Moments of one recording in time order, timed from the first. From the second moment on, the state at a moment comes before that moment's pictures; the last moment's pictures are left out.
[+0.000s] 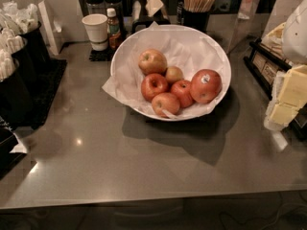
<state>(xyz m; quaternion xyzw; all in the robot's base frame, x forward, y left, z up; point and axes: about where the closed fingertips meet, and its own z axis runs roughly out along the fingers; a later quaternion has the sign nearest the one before) 0.438 -0.217 0.976 -0.60 0.78 -0.03 0.16</state>
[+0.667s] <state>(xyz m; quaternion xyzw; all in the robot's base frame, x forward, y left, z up) 0.446 -0.210 0.976 -0.61 0.78 -0.02 0.17</state>
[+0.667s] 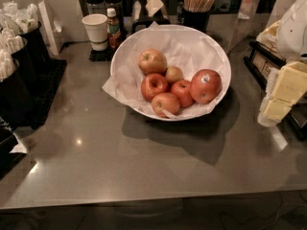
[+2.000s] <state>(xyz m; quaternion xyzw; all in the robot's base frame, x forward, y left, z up) 0.512 -0.139 0.951 -0.64 0.74 0.07 0.20</state>
